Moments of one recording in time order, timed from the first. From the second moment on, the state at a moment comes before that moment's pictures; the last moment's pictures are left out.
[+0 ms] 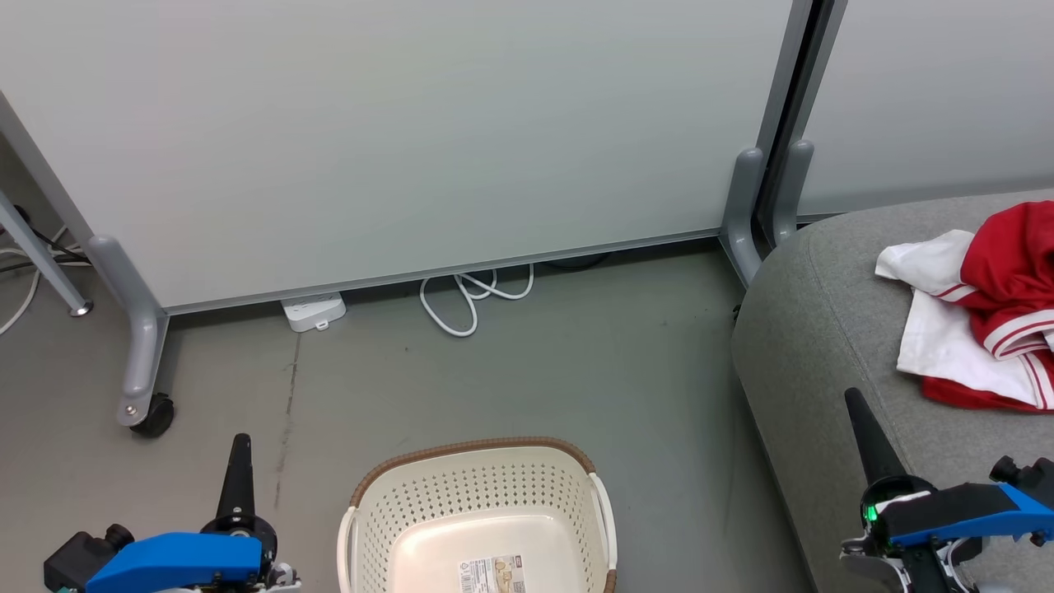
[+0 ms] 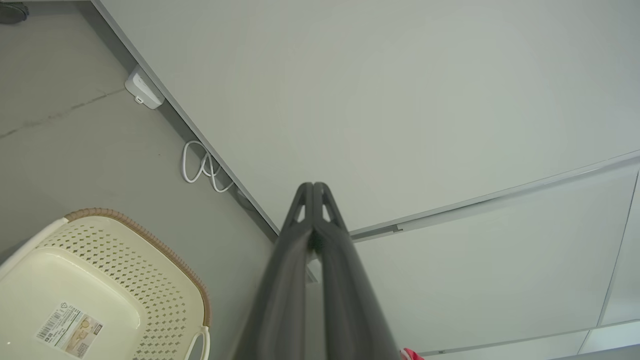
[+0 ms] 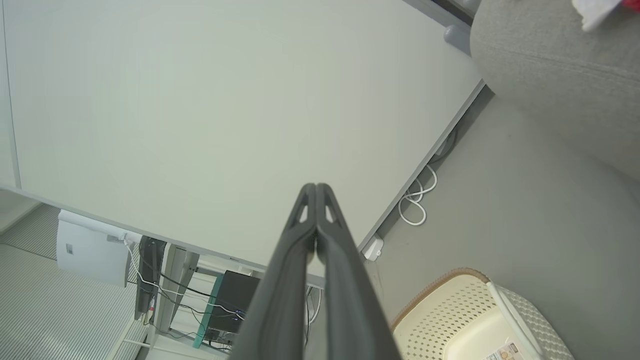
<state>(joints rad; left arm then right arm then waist) -0.02 0.06 0.06 0.25 -1.23 -0.13 -0.01 -0.08 -0.06 -0.06 0.25 1.18 0.13 0.05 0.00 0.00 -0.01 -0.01</state>
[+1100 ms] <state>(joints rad) -0.08 0.06 0.09 0.25 -1.49 -0.13 0.07 -0.10 -0.06 -0.10 0.25 1.47 0.13 0.09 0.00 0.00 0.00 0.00</state>
